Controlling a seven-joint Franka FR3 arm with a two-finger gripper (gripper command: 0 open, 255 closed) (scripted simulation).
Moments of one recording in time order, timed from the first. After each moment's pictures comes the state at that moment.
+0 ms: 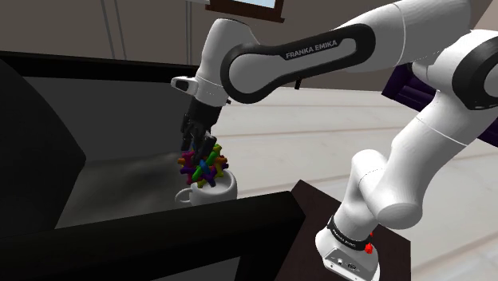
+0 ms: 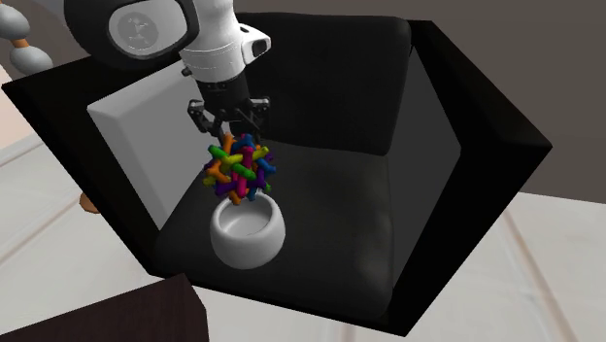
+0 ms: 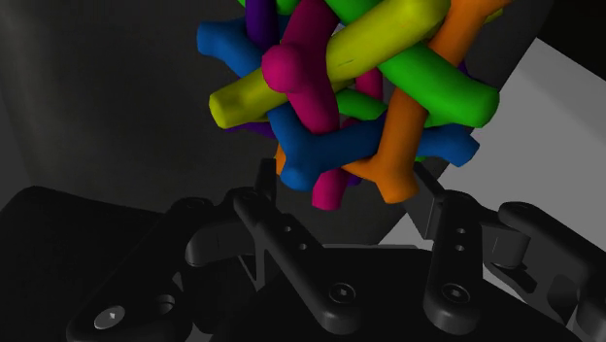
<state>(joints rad) 0.49 -0.21 0.01 -2.24 0.24 2.23 -0.89</state>
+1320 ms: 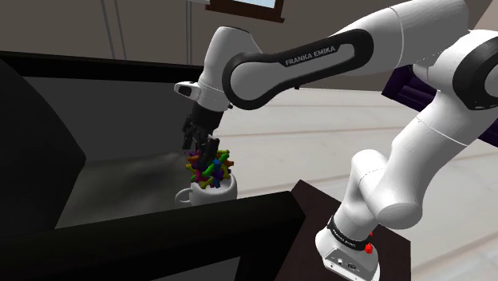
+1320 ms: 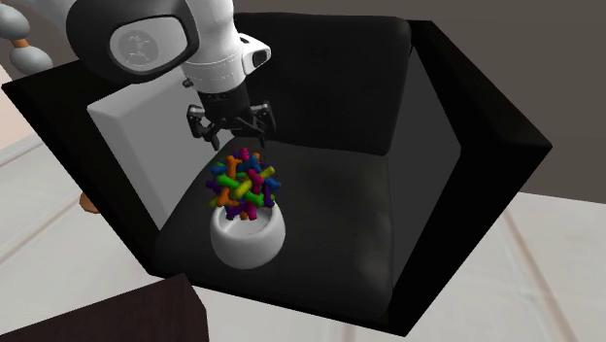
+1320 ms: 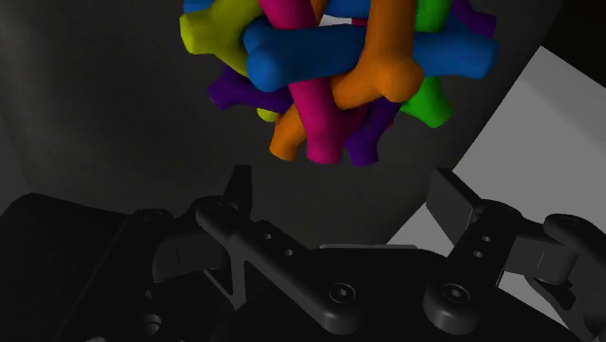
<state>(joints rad) 0.49 -0.22 0.01 -2.28 0.24 2.27 -0.91</state>
